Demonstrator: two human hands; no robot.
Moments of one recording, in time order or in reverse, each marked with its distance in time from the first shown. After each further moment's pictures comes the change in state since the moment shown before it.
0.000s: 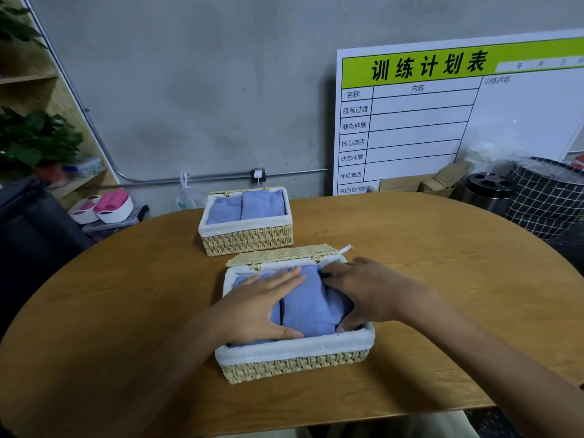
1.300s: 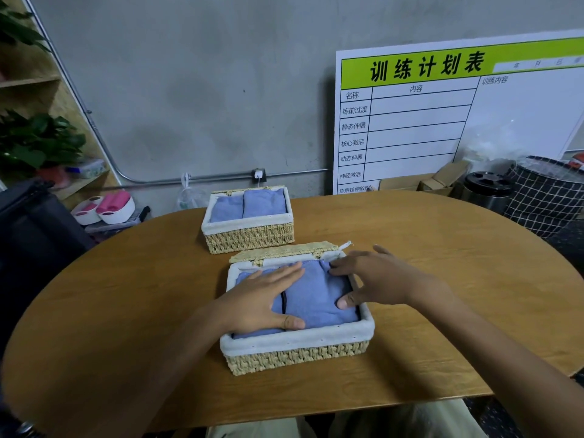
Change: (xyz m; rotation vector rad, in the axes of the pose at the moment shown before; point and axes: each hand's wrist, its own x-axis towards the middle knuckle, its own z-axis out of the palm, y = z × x) left_hand -0.003 0.002 -0.005 -0.110 -0.012 0.010; right_hand -0.013 0.013 -0.003 0.265 -0.012 0.196
